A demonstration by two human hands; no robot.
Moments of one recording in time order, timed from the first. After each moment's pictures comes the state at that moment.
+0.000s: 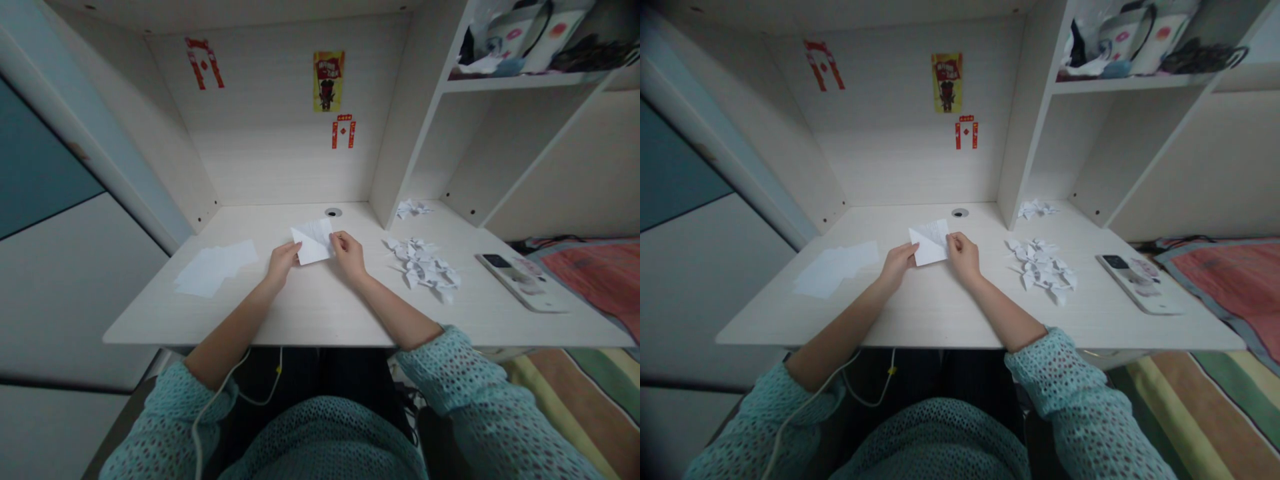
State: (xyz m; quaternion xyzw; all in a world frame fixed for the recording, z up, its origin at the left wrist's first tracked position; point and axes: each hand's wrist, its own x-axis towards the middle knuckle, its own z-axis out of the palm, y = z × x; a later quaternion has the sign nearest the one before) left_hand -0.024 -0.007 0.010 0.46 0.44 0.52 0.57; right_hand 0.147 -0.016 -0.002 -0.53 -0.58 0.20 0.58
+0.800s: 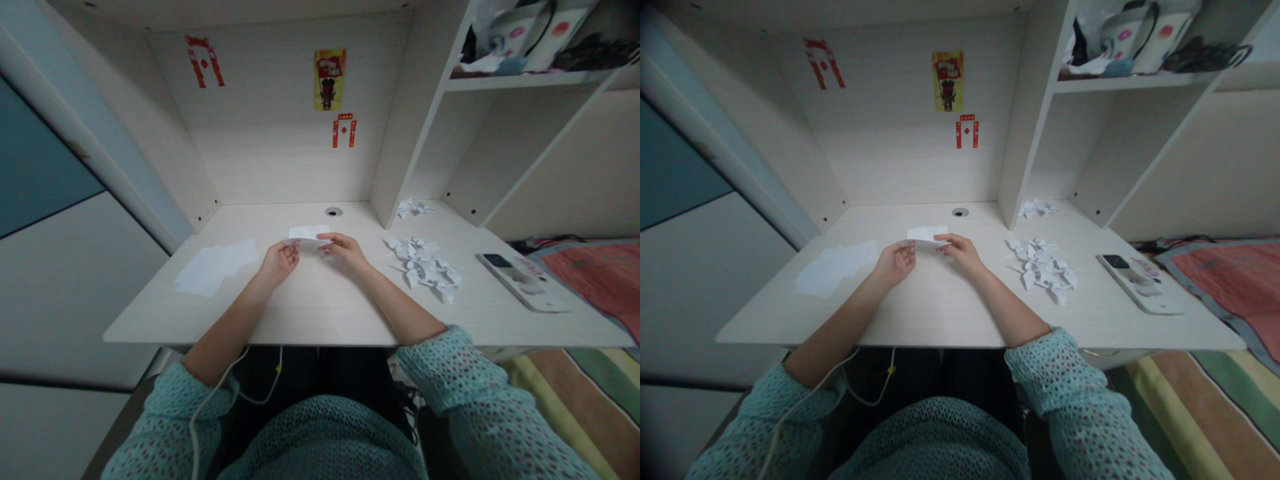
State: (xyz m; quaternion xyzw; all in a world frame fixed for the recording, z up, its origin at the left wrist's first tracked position) left_hand -0.038 -0.002 0.020 0.24 0.39 0.52 0.72; right_hand 0.158 -0.008 0.000 -0.34 -0.60 0.48 0.54
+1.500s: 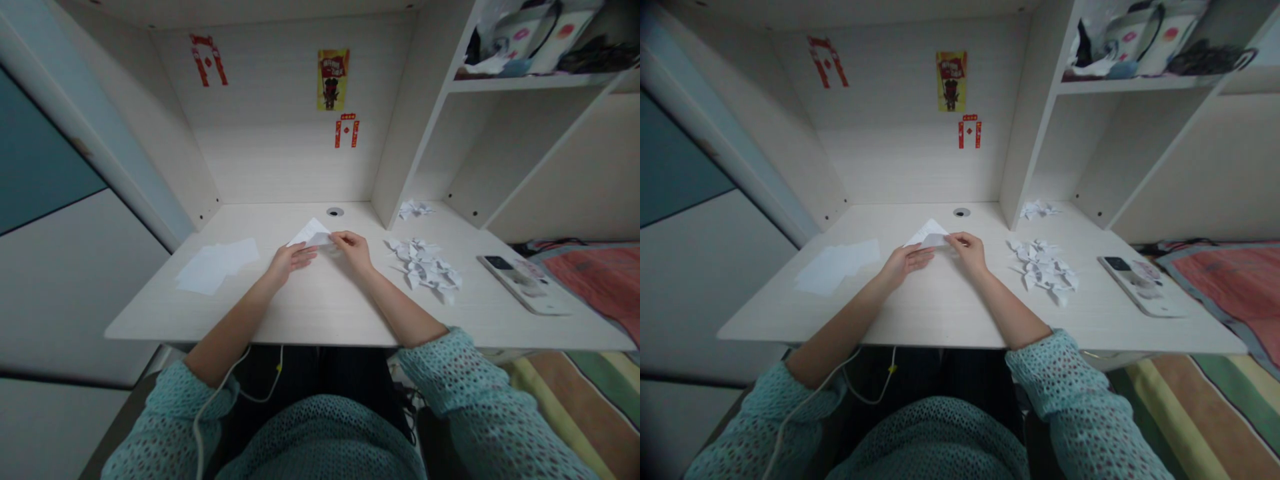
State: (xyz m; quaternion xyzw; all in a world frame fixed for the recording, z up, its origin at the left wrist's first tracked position) left_hand -0.030 -0.015 0.023 0.44 0.40 0.44 0.67; right_hand 0.158 -0.007 0.002 -0.46 -0.55 0.32 0.62
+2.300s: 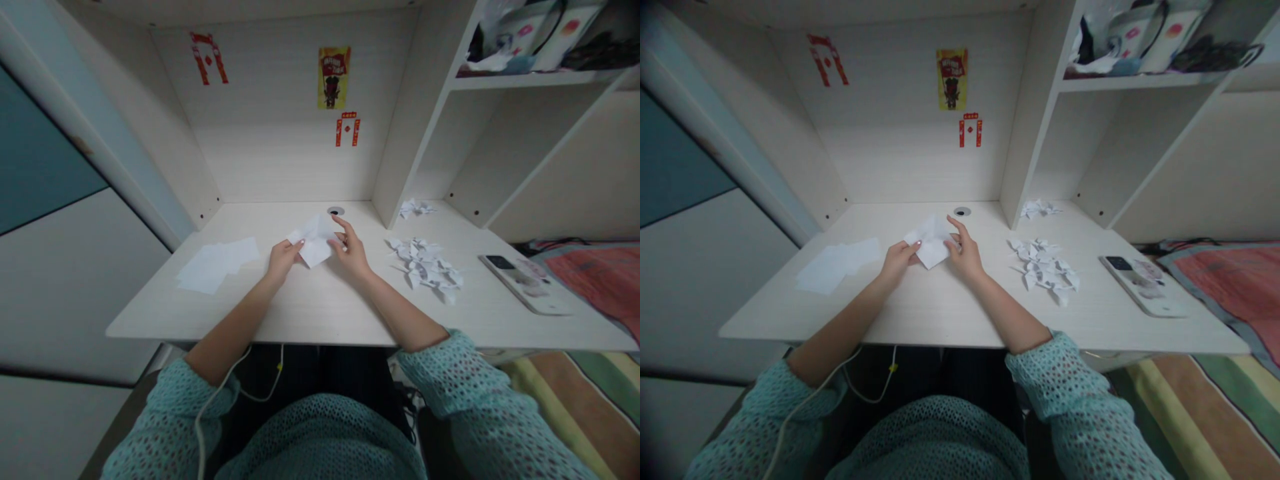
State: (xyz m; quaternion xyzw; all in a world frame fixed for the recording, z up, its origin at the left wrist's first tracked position) left_hand -0.026 -0.005 0.010 0.45 0.44 0.53 0.56; right_hand 0.151 -0.024 0.013 -0.44 -0.65 0.26 0.56
